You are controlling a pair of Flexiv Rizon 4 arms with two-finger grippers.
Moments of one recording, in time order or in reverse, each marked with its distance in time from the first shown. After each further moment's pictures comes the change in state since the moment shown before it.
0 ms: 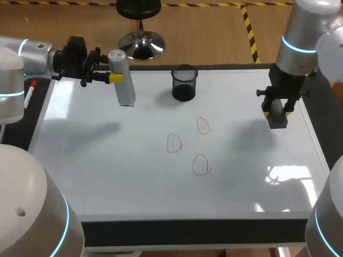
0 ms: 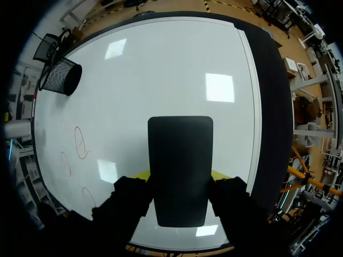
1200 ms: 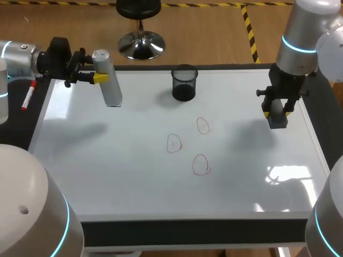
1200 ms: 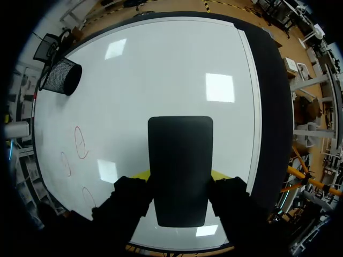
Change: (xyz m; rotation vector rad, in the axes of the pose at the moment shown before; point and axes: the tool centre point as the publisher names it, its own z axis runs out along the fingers) left arm 0.008 0.000 -0.038 0.011 -0.015 -0.011; right arm 0.000 0.000 0.000 0.000 0.000 0.000
